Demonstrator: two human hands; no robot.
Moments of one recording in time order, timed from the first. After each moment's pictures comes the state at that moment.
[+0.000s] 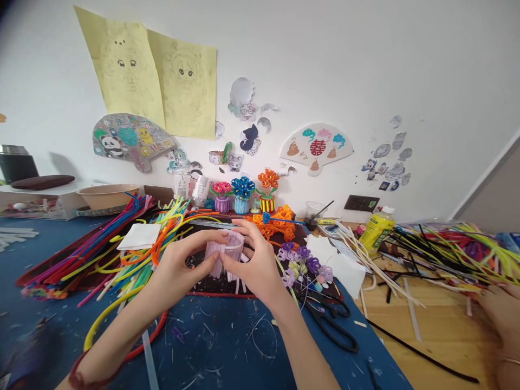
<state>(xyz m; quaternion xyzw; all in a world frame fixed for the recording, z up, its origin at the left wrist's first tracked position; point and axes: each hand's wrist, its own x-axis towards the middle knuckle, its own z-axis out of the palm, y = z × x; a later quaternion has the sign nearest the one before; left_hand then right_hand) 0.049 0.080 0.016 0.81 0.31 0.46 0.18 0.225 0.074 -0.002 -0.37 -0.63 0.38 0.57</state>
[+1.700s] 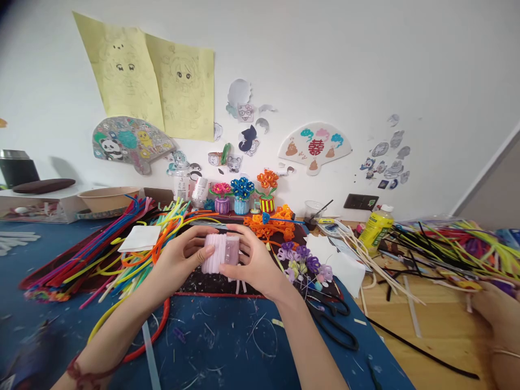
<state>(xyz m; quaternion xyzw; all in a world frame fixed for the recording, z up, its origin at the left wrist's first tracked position) 0.041 0.096 0.005 0.73 0.36 0.46 0.36 0.233 0.073 -0.003 -0.30 -0.62 0.52 0.50</state>
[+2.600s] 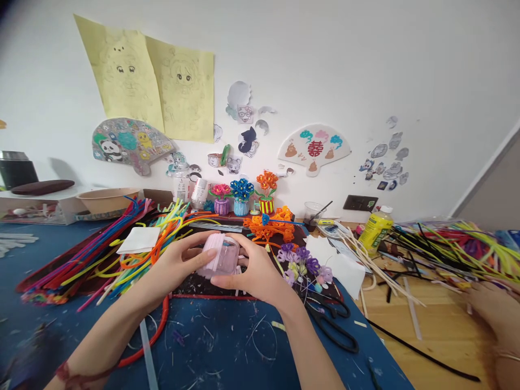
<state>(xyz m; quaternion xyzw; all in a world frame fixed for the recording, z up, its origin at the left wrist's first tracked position) 0.042 0.085 0.021 0.68 0.36 0.42 0.48 0.236 0.073 -0.002 -0.35 -0.69 0.44 0.46</state>
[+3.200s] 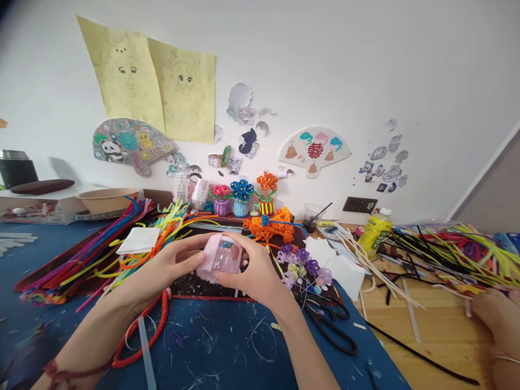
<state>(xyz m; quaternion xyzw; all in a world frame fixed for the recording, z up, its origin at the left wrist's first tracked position) 0.032 0.082 0.029 0.68 0.31 0.39 0.54 0.232 0.069 0.002 -0.40 -0.72 0.31 0.48</state>
